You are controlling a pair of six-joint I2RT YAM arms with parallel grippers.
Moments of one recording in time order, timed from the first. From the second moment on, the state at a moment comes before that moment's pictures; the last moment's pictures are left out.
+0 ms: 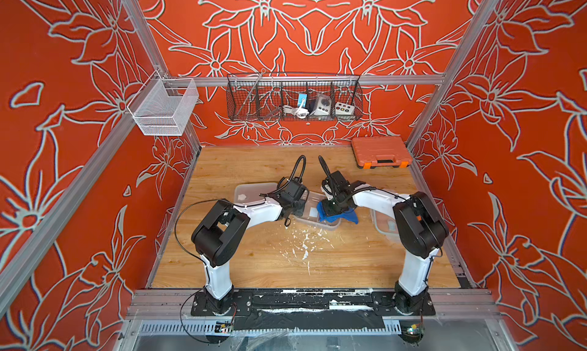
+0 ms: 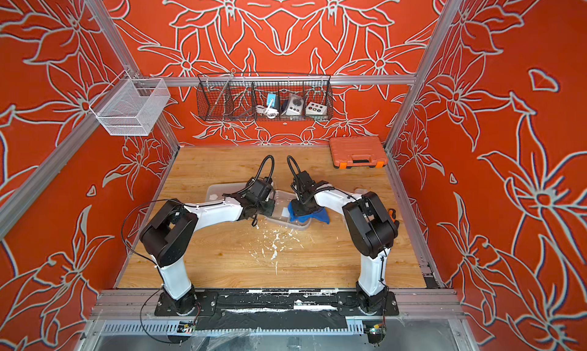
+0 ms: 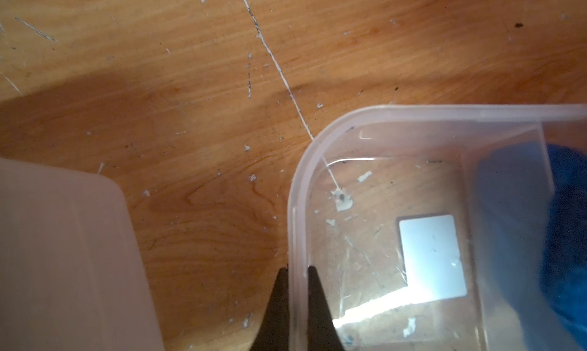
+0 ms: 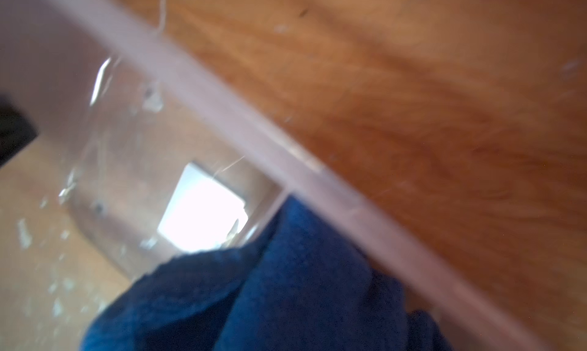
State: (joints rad) left arm -0.60 1.83 1.09 -0.19 -0.15 -0.29; right arm 0.57 1.87 1.20 -0.57 -0.20 0.20
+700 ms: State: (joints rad) left arm -0.59 1.89 1.20 -0.29 -0.16 -0.19; right arm 0.61 1.58 1.22 -0.86 -0.30 0.10
